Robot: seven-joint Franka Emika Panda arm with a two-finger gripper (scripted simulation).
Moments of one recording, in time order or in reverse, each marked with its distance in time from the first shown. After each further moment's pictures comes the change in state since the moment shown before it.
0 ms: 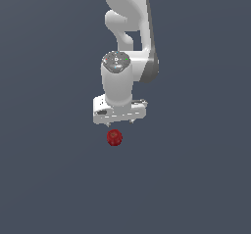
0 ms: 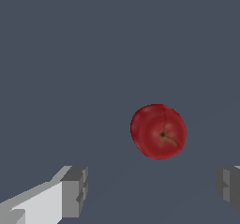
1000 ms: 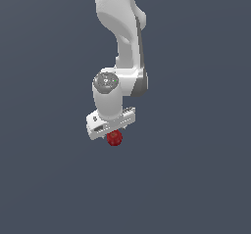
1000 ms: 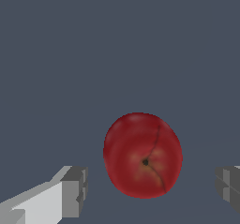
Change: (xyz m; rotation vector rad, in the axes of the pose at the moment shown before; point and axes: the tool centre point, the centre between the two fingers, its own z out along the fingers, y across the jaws) arm 0.009 0.032 0.052 0.002 -0.005 -0.305
